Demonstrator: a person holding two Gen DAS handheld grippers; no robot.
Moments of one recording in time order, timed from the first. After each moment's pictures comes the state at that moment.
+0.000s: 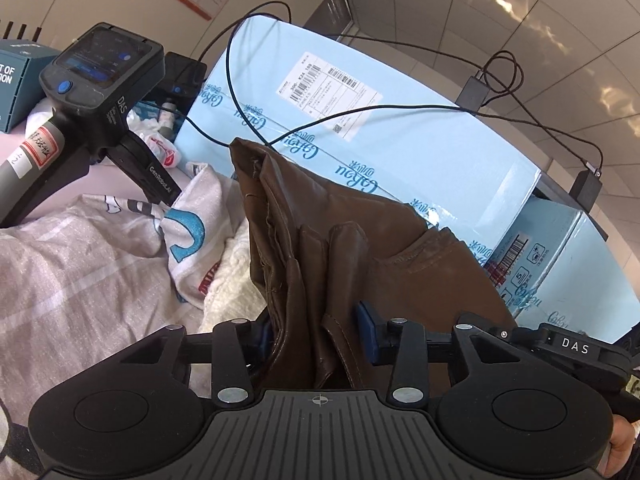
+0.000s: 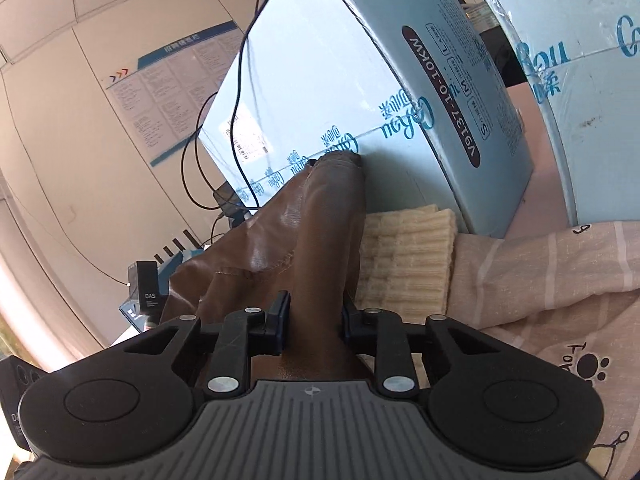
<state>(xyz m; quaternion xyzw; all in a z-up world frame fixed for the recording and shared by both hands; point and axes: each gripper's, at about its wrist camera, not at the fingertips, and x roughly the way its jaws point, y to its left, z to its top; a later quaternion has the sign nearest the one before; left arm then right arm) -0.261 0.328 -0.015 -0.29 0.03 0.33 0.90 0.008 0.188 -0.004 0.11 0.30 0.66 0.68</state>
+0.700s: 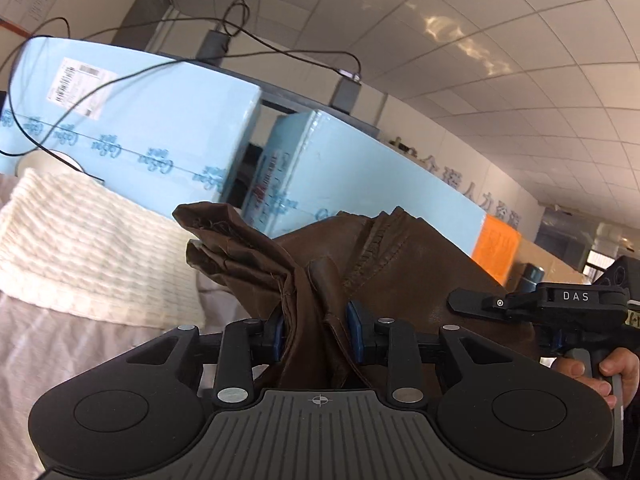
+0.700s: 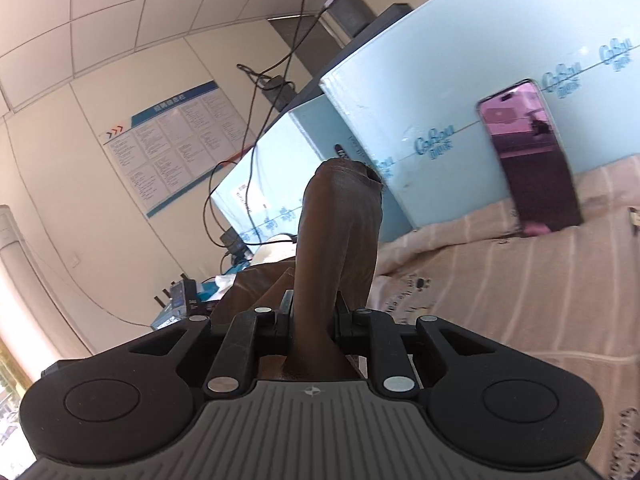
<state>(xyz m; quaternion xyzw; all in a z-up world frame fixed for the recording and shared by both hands) -0.205 0.174 0.005 -0.19 0.09 0.06 0.98 -0.012 -0.052 0.034 0.18 0.28 0.60 0.73</state>
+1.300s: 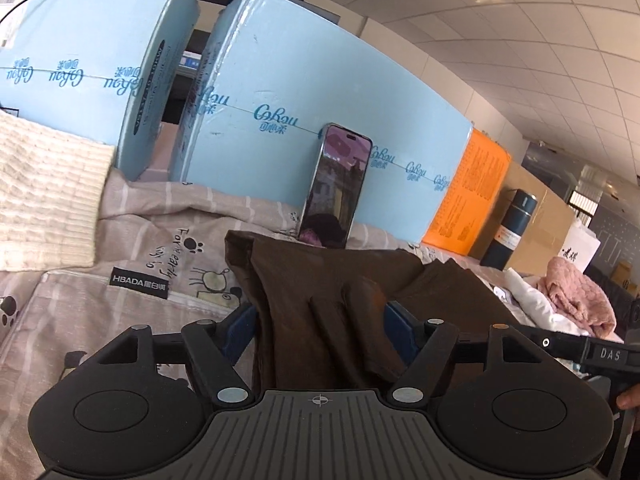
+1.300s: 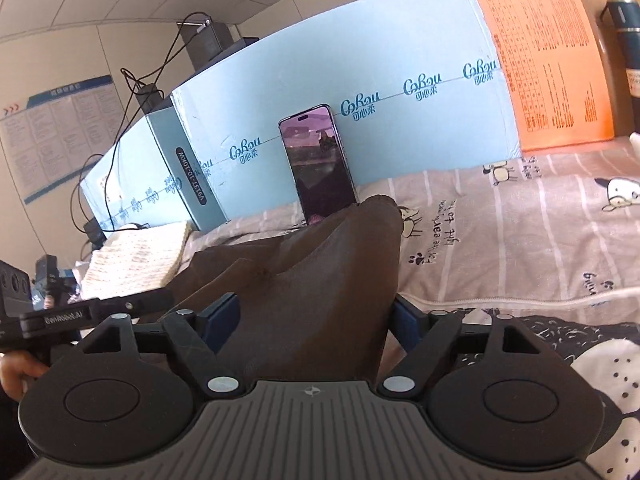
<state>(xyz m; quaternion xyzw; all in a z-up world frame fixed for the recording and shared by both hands) -0.134 0.164 -0.021 -0.21 0.16 0.04 0.96 -0.004 -0.148 -0.017 0.07 0.24 0.44 0.86</state>
